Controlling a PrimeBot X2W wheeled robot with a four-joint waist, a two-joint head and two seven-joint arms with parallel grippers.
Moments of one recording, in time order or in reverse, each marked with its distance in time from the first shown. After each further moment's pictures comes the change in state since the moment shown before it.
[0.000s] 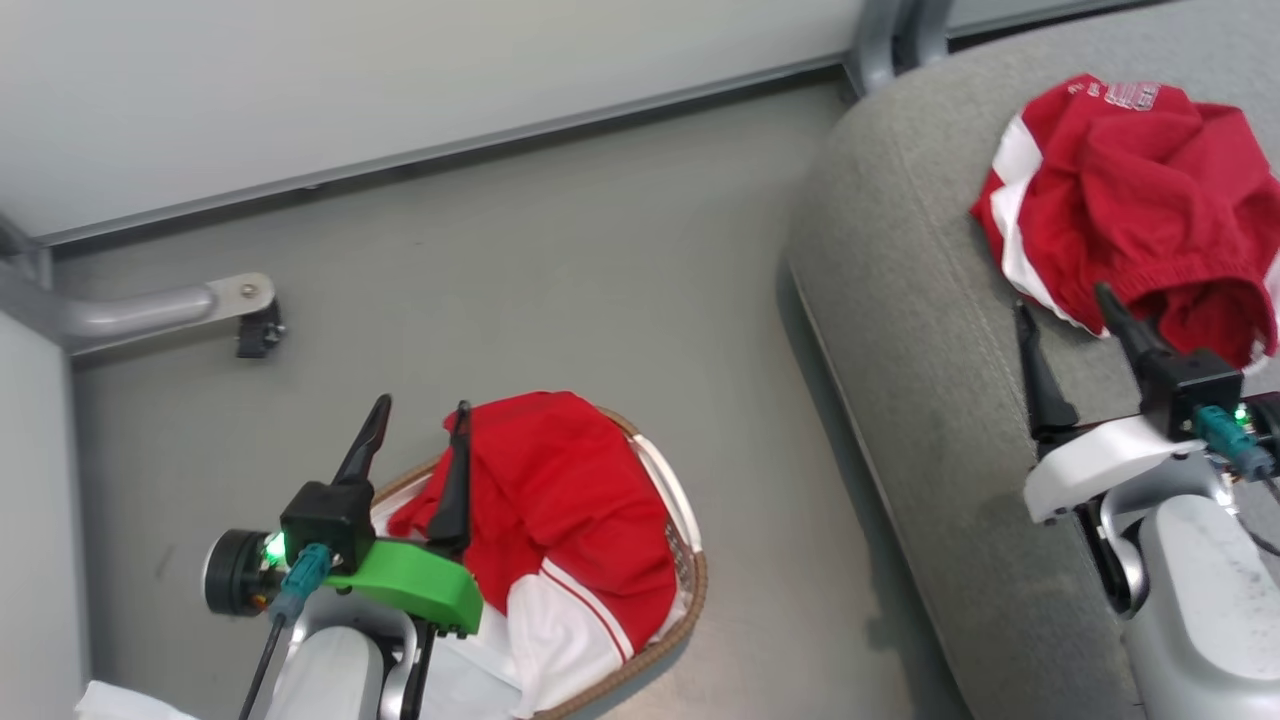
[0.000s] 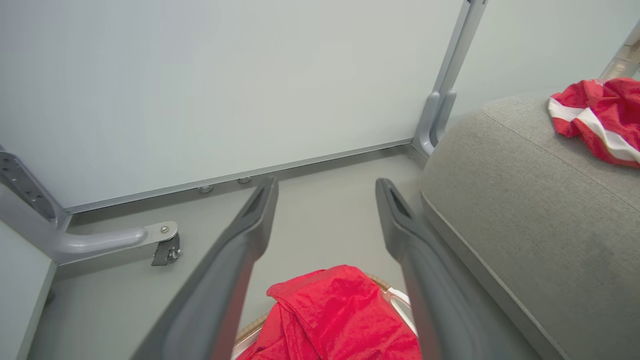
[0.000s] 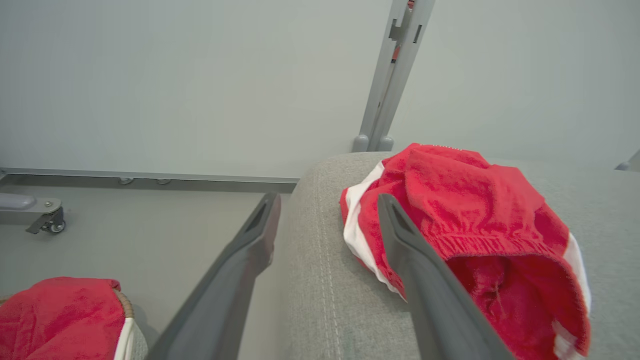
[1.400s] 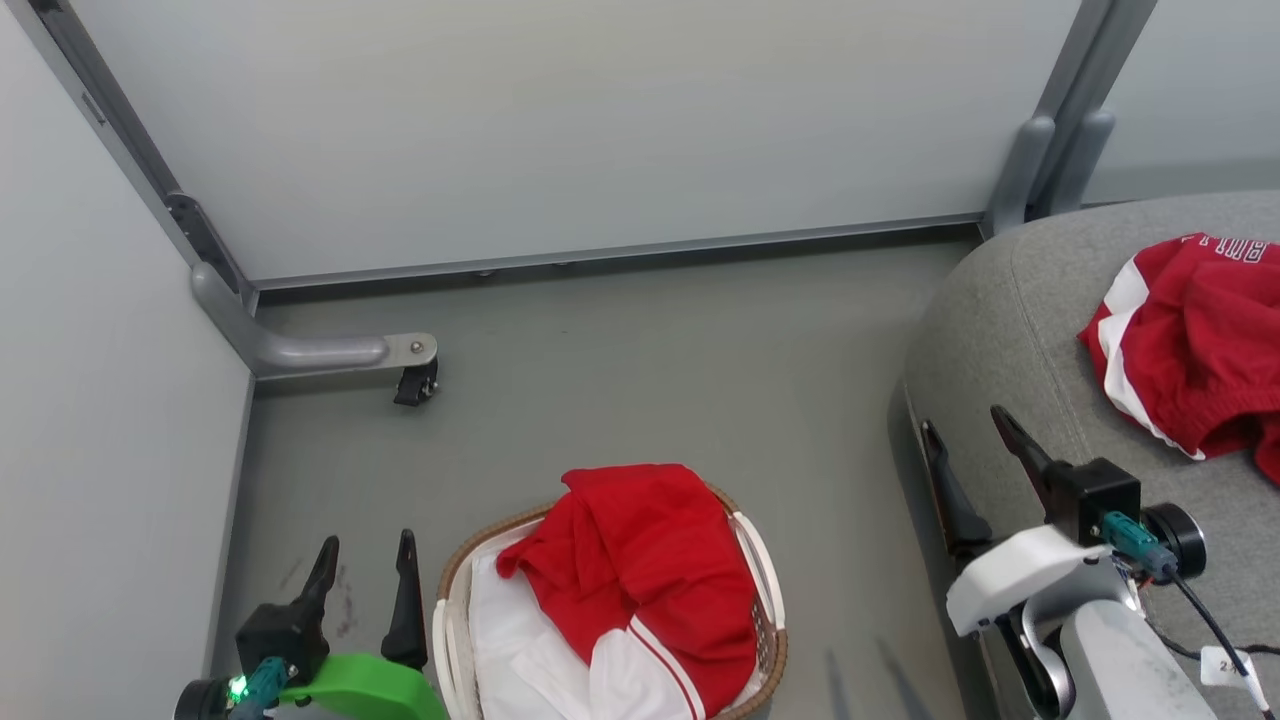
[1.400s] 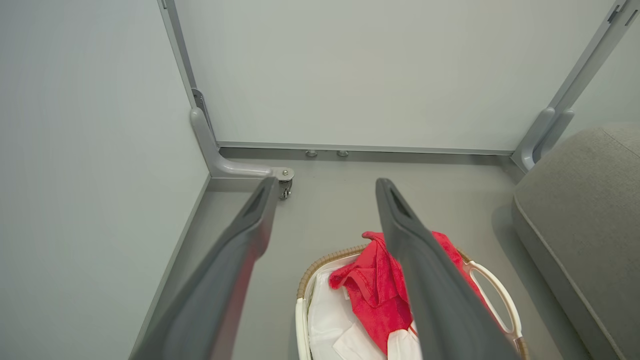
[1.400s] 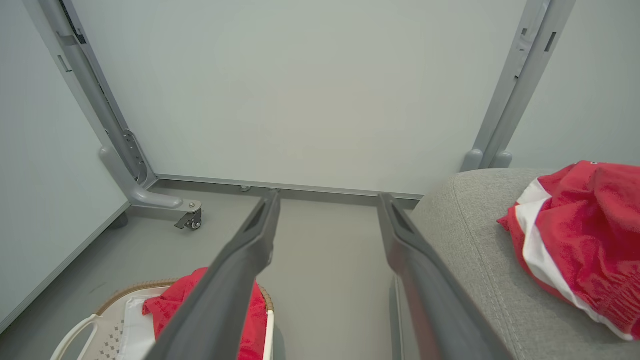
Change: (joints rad) left arm 0.191 -0.005 0.117 0.037 -0.032 0.024 0.000; right arm 0.162 0.093 0.085 -0.006 0.039 0.000 0.000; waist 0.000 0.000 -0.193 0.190
